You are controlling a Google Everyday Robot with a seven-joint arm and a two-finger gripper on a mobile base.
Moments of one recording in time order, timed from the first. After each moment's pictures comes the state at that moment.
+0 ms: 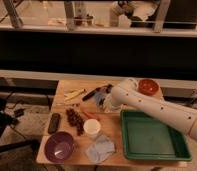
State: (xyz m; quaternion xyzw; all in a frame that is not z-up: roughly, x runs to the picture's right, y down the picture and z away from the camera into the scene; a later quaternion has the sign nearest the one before) arm 0.058 0.105 0.830 -0.20 -0.16 -0.12 0.96
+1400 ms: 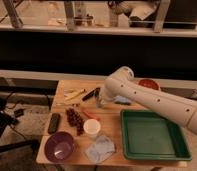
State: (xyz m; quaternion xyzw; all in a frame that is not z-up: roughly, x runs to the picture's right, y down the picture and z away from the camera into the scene) arm 0.030 0.055 0.807 -0.17 -0.16 -0.16 0.96
